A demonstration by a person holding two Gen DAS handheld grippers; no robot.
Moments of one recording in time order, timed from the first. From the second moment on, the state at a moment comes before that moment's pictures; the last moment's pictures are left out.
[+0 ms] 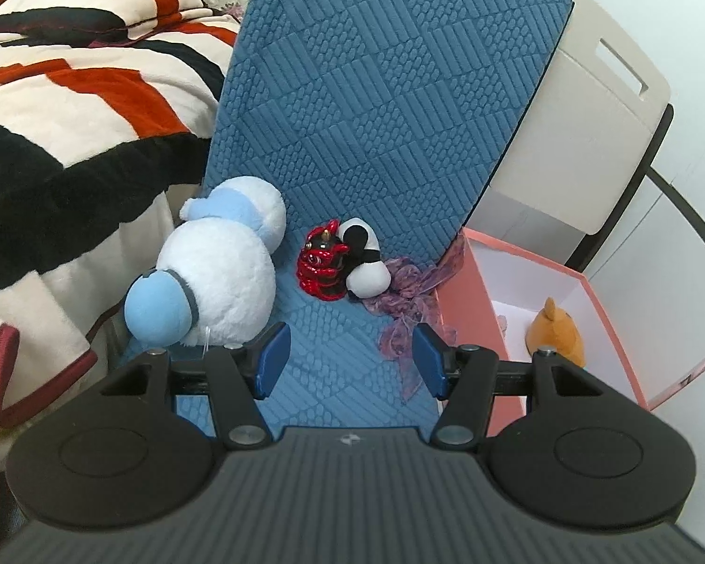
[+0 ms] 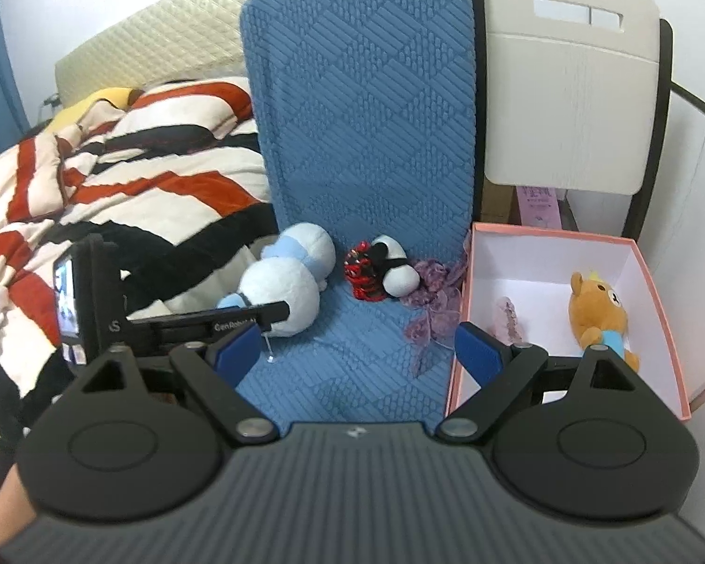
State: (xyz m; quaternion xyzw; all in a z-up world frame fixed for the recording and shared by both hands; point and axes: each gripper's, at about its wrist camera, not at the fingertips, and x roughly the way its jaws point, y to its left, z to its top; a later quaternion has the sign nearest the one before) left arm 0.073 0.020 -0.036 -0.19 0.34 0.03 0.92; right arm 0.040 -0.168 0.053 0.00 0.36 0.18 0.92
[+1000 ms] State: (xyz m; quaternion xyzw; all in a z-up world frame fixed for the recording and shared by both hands) left arm 0.203 0.048 -0.106 -0.17 0.36 0.01 0.92; right arm 0.177 -0.130 -0.043 -0.04 0.38 0.13 0.91
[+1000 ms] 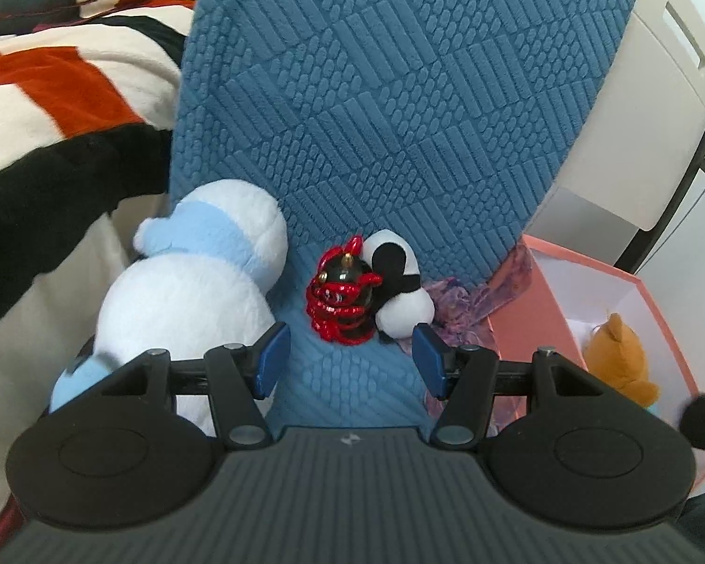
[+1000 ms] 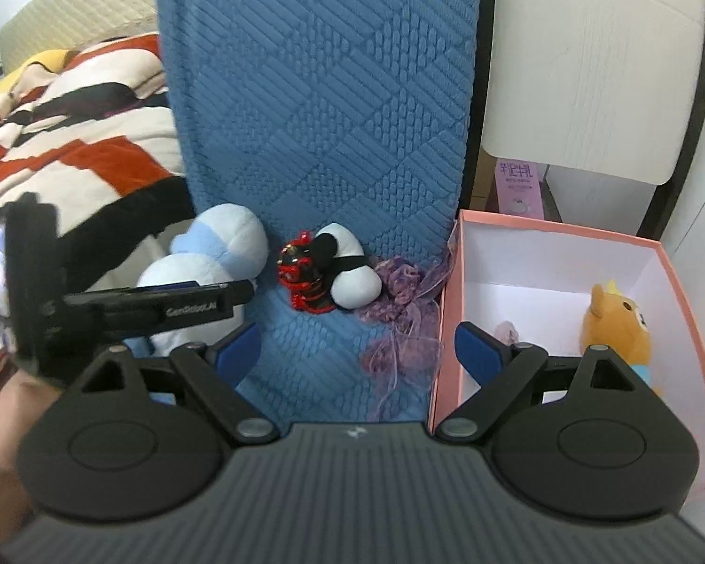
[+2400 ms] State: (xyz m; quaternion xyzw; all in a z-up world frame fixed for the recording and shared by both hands) left arm 0.321 0.037 -0.194 -0.14 0.38 0.00 0.92; right arm 0.376 -0.114 -0.191 0.11 0.42 0.24 0.87
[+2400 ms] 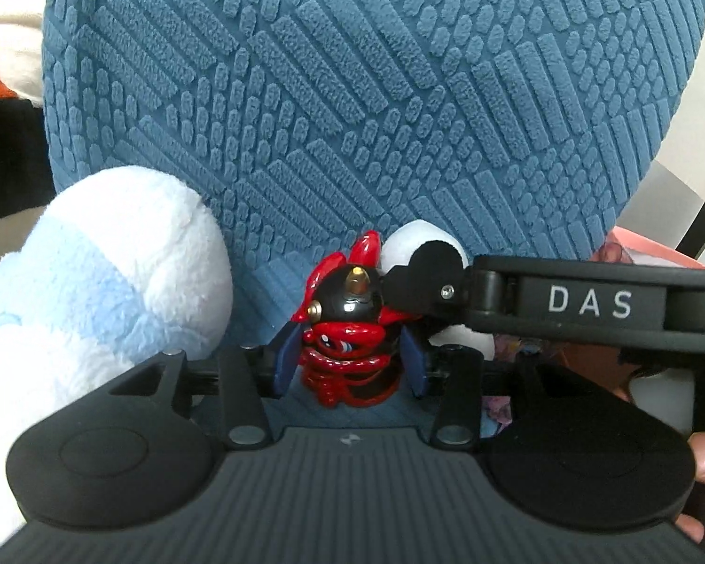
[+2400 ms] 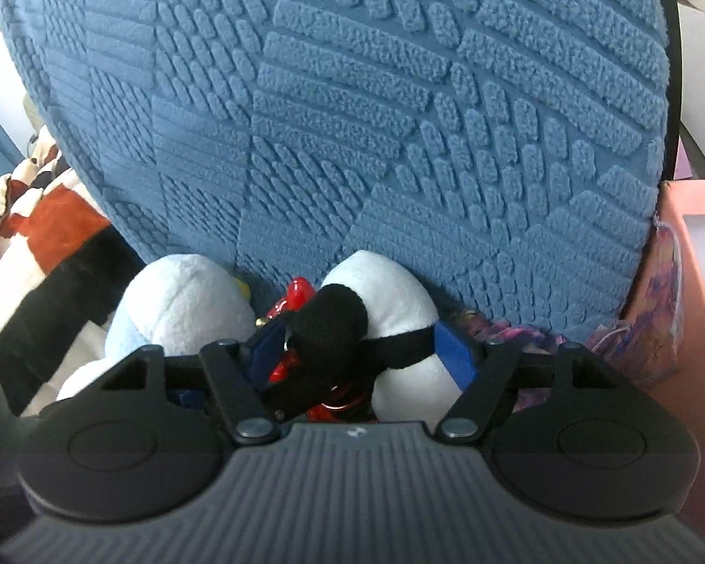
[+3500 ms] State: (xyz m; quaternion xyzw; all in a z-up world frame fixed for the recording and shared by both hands) left arm 0.283 0.043 -0.173 -0.20 0.37 -0.01 0.91; right arm 0.269 -0.151 -0.155 0.14 0.41 0.19 0.88
